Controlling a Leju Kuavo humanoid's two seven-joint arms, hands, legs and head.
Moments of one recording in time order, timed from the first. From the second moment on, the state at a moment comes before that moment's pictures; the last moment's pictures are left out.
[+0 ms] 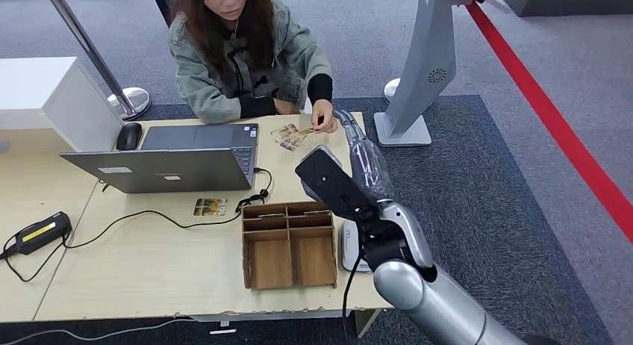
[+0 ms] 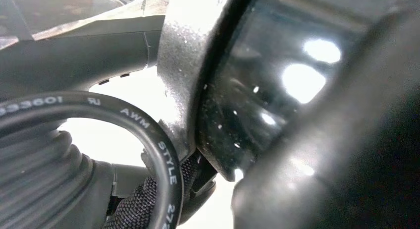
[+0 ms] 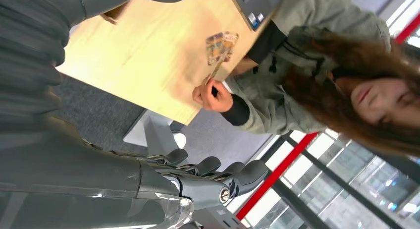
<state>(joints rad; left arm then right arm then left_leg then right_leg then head) -0.14 0.06 -1.17 -0.15 0.57 -0.03 -0.07 -0.58 -0.07 0.61 -1.46 0.42 -0.27 0.45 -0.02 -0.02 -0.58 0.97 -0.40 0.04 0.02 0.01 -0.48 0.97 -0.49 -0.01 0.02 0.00</state>
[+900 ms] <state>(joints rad) -0.14 0.08 -1.17 -0.15 0.57 -0.04 -0.07 -0.48 -0.16 0.70 -1.57 0.63 -0.09 0.48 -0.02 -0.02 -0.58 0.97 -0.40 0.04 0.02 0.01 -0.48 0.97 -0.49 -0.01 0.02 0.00</state>
